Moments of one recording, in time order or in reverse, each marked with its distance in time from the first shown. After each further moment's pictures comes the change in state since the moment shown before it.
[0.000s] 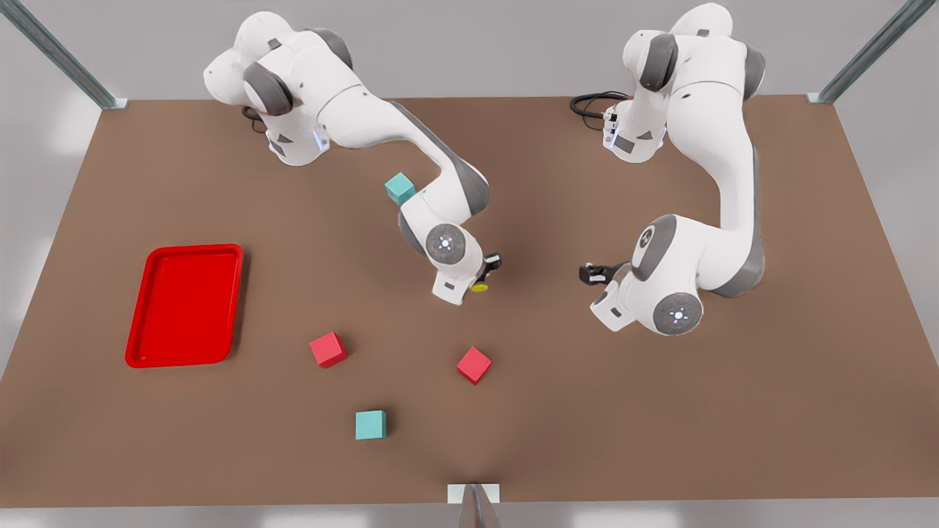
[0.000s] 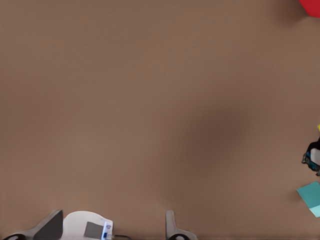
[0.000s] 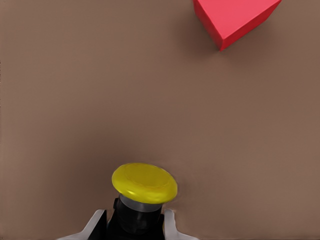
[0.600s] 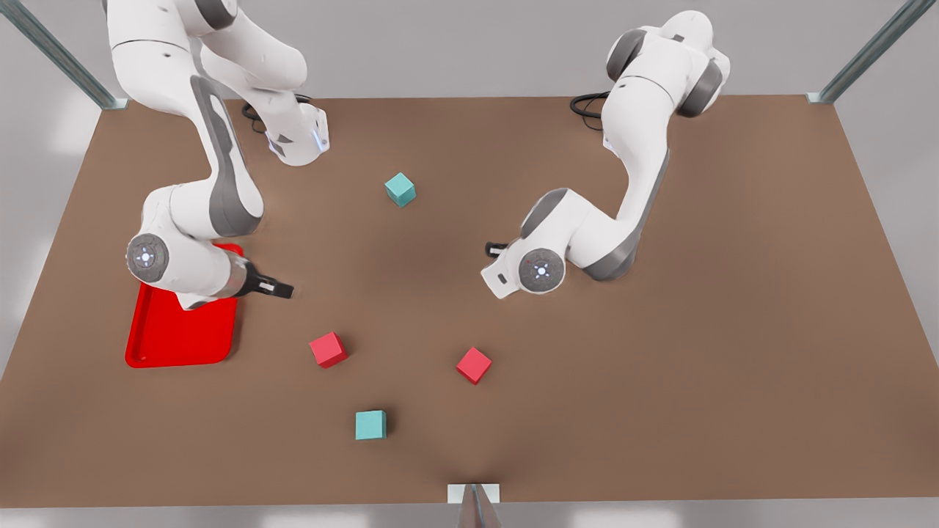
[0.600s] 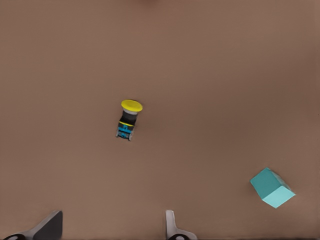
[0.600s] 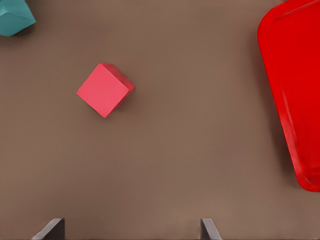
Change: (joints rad) left arm -0.194 0.065 -0.170 0.063 -0.012 0.174 -0.123; right arm -1.050 -0.554 0.417 -0.597 -0.307 -0.104 0.103
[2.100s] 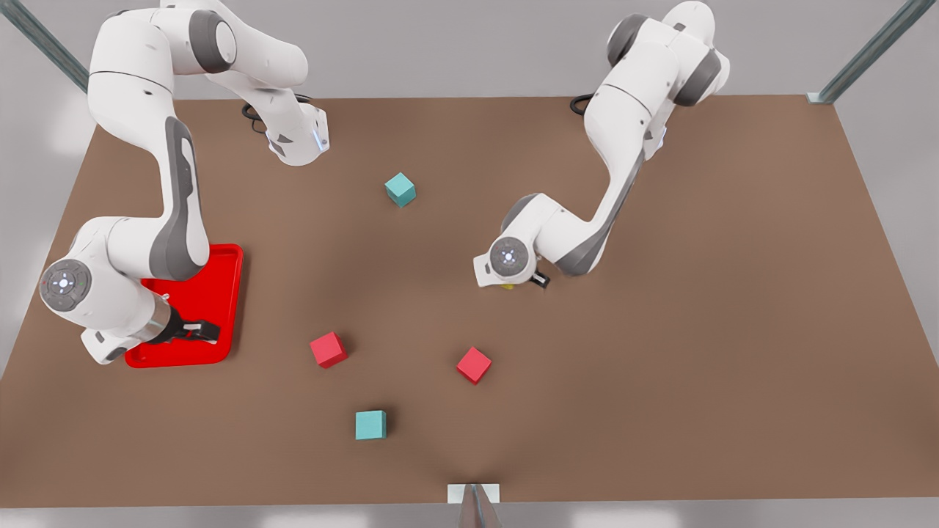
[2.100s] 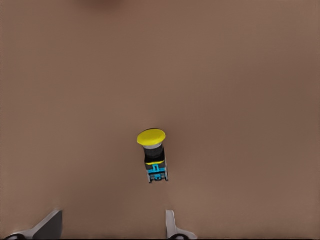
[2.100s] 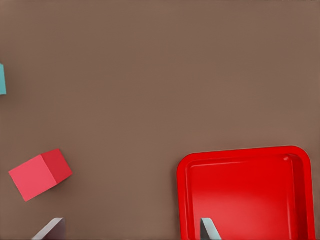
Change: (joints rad) left arm -0.011 -0.076 -0.033 -0.364 0.255 0.328 0.354; right arm 0.173 0.205 -0.291 0.333 -0.106 0.072 -0.419
